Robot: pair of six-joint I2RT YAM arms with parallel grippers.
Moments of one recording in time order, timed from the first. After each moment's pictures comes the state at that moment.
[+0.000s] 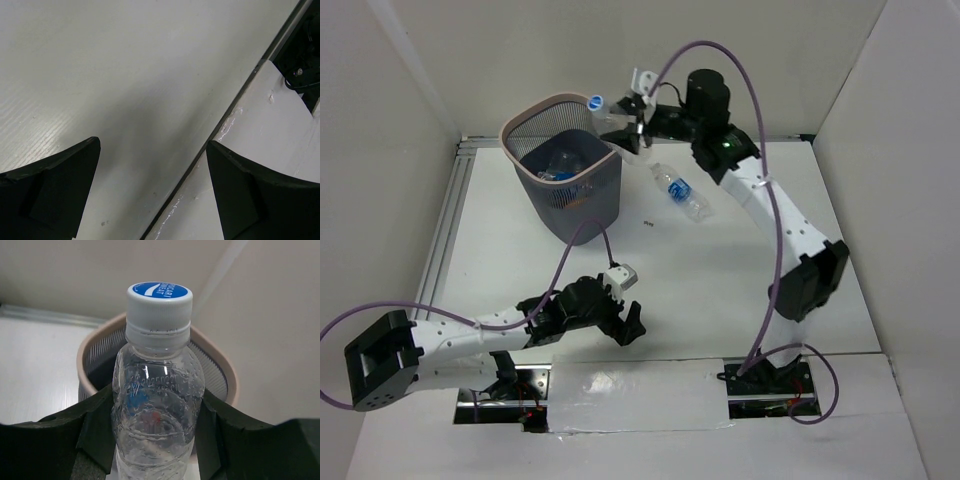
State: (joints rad) left arm -1.03 1.11 0.48 0.07 0.04 -0.40; right arm 0.51 1.74 1.92 -0.20 -0.81 -0.48
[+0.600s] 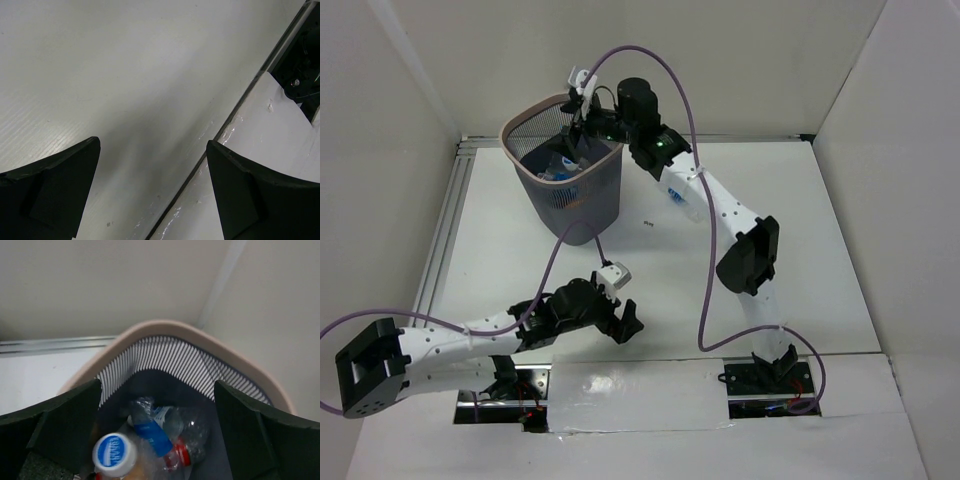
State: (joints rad) left arm -1.04 1.04 0.45 0.09 0.00 -0.39; right arm 0.68 2.15 2.35 -0.16 -0.61 -0.26
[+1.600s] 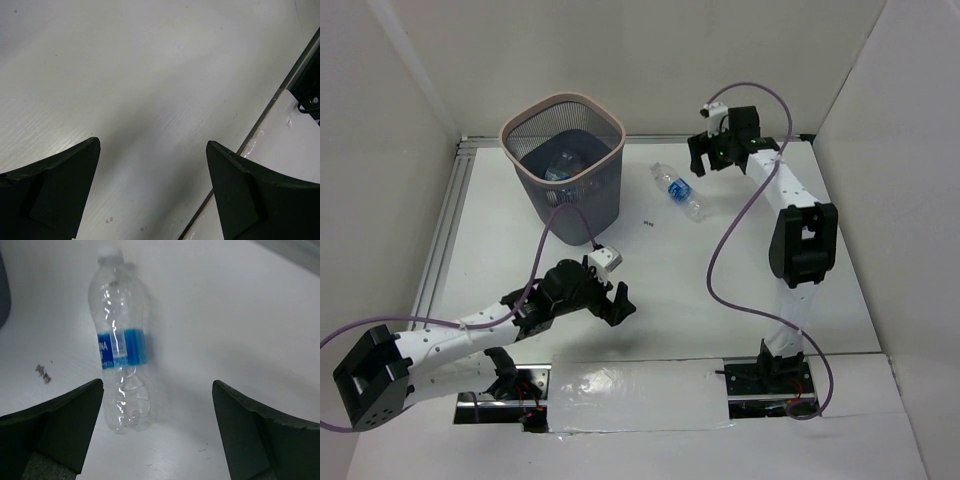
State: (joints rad) left arm -0.87 1.03 0.49 0.05 0.10 -0.29; right arm 0.13 2.00 1.79 -0.45 -0.27 -0.23
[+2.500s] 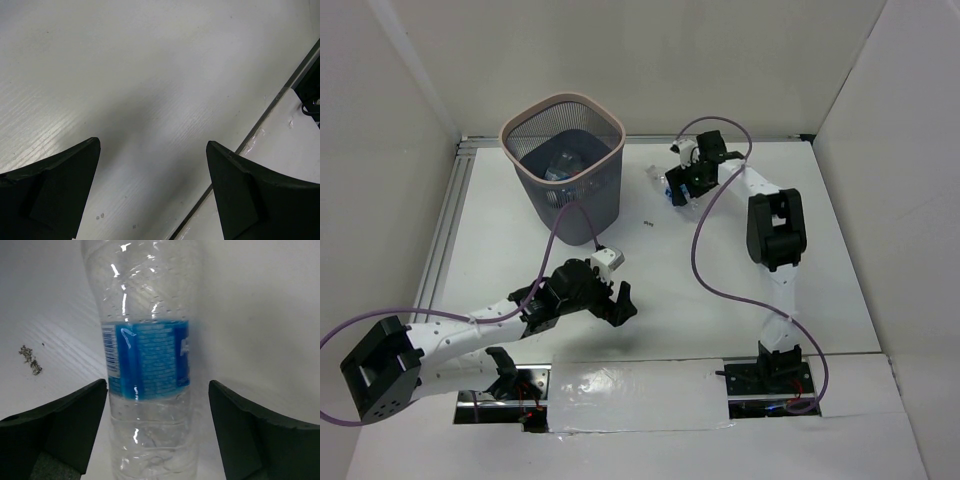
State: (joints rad) left arm -0.87 1.09 0.50 0.04 0.10 -0.36; right arm 0.21 2.25 1.82 -0.54 -0.34 -0.30
